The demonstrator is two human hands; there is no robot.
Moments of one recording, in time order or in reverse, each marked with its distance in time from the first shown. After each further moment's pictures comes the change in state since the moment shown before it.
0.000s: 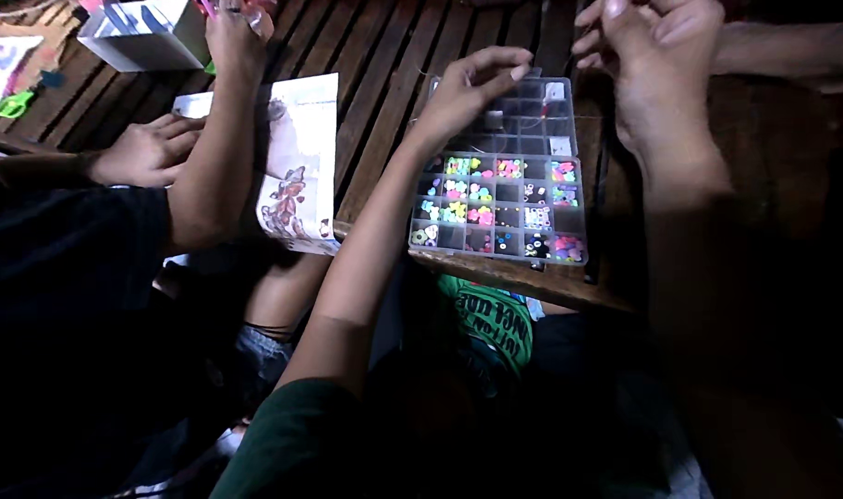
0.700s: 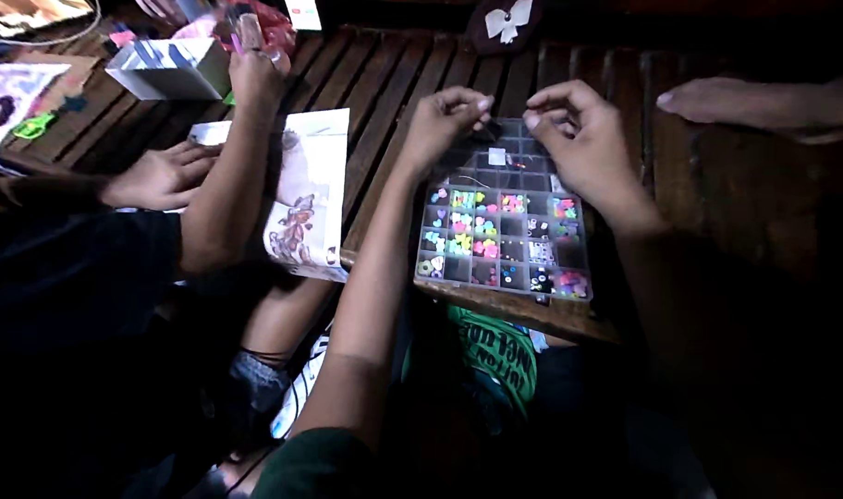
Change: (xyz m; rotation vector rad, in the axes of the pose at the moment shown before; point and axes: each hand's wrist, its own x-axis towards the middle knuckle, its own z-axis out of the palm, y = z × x) left_hand -0.004 -0.006 -0.024 -0.048 0.201 -0.049; right_hand -0.018 0.007 0.025 -0.303 -0.197 -0.005
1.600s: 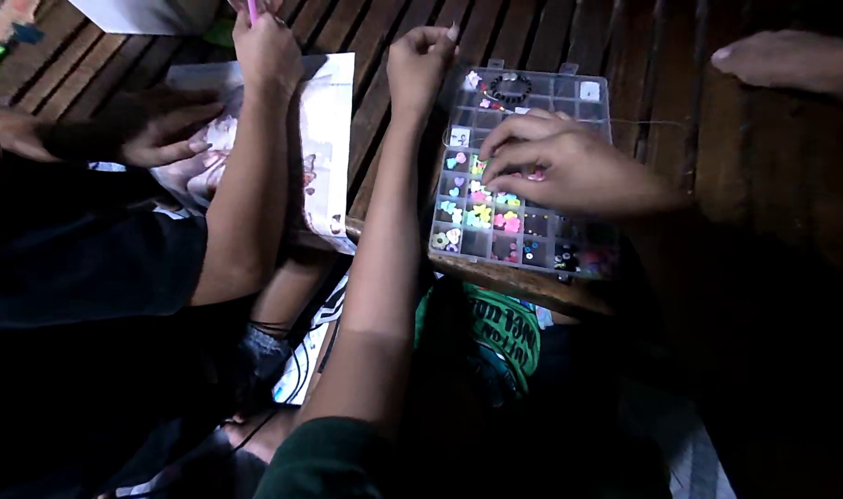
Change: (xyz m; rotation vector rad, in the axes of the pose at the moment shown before) left_hand 0.011 -0.017 -0.029 0.108 0.384 -0.096; right_hand -0.019 -0.026 0.020 -0.254 -0.539 -0.446
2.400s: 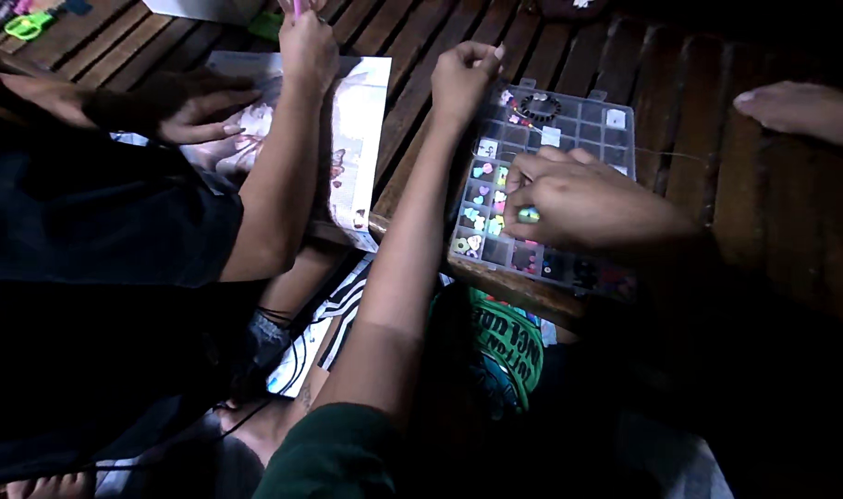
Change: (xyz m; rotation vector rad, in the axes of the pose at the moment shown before) left_hand -0.003 0.004 0.006 0.006 -0.018 -0.024; right_hand 0.021 -0.047 -0.006 -0.344 -0.446 0.242
